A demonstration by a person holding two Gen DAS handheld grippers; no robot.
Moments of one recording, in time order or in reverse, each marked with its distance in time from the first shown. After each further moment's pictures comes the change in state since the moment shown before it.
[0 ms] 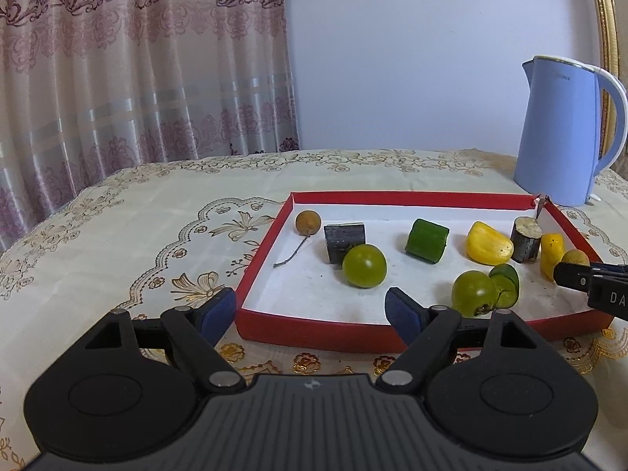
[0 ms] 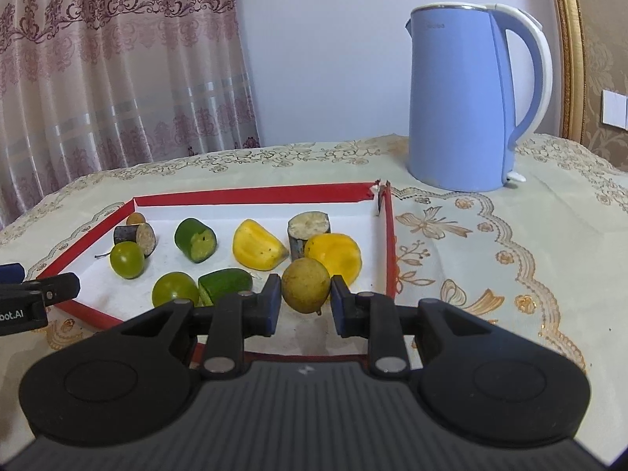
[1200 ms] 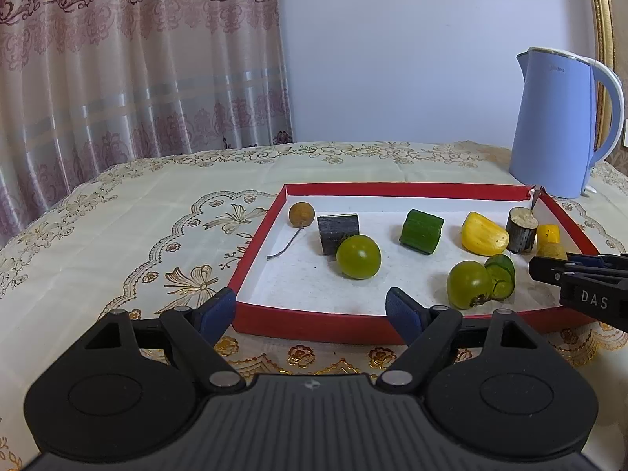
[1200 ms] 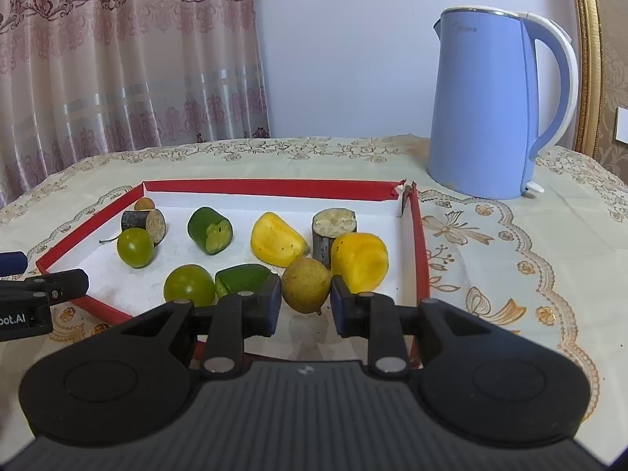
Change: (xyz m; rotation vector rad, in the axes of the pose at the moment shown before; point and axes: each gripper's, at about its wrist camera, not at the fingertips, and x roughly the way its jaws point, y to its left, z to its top) left arm 0.000 0.000 -0.002 0.011 0.019 -0.019; right arm 0.011 0.017 0.002 -0.063 0.018 0.010
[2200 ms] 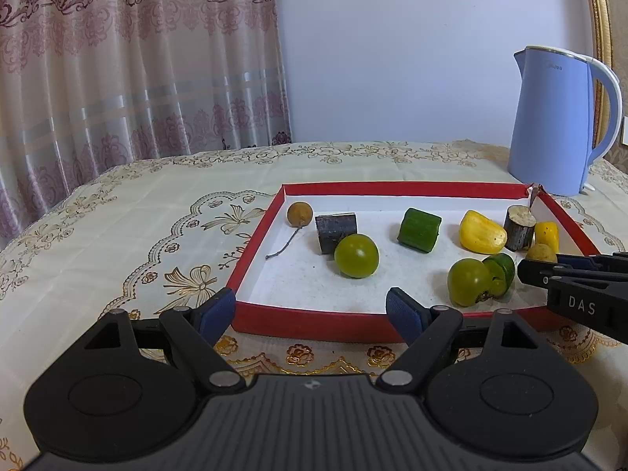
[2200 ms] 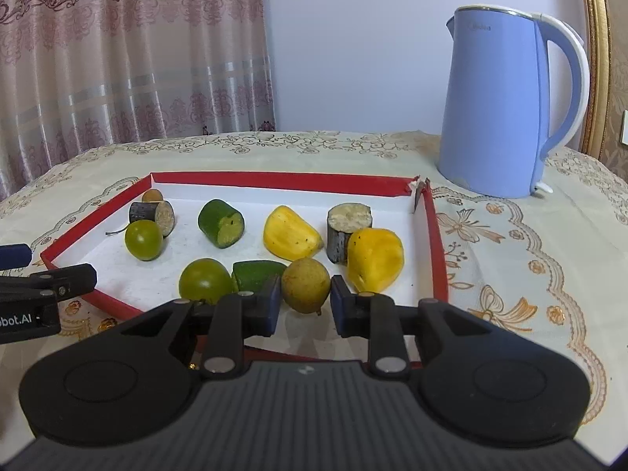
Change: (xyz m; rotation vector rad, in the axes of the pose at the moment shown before) left arm -0.001 0.000 0.000 0.009 -0.002 -0.002; right arm 0.002 0.008 -0.001 -0.028 0.014 0.008
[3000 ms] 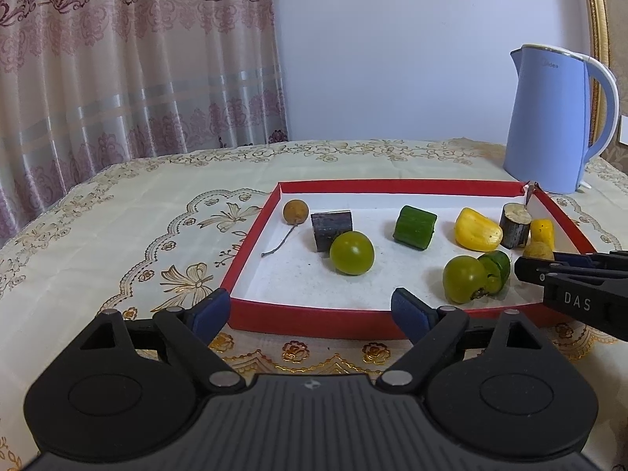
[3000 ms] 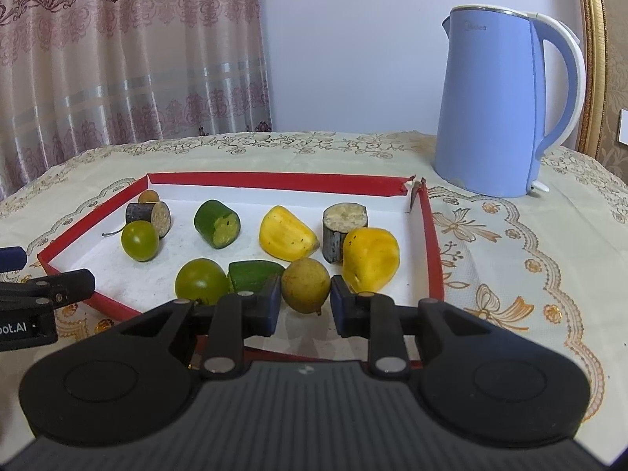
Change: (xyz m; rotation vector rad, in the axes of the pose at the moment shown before) left arm -0.001 -0.002 -0.001 0.004 0.005 -0.005; right arm 0.000 0.001 0.000 0.009 0.003 -0.008
